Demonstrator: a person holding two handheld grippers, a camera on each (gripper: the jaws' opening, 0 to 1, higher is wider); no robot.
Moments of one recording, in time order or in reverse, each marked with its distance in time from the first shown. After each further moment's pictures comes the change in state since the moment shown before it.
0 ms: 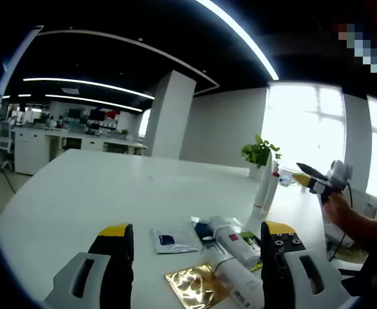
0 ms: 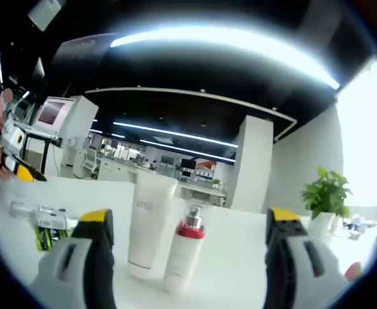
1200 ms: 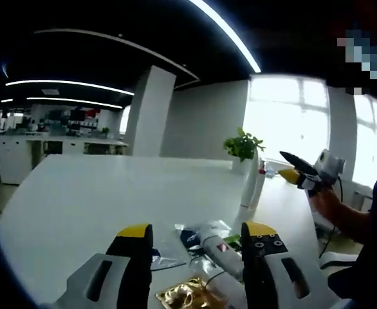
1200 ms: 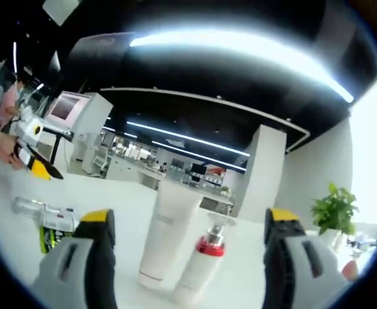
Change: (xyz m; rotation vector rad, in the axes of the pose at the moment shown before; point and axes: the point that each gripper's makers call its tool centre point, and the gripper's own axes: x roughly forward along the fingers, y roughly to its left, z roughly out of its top) left arm 0.023 -0.014 0.015 0.060 0.080 -0.137; right arm 0.012 0.025 0.013 -0.070 -0.025 0.073
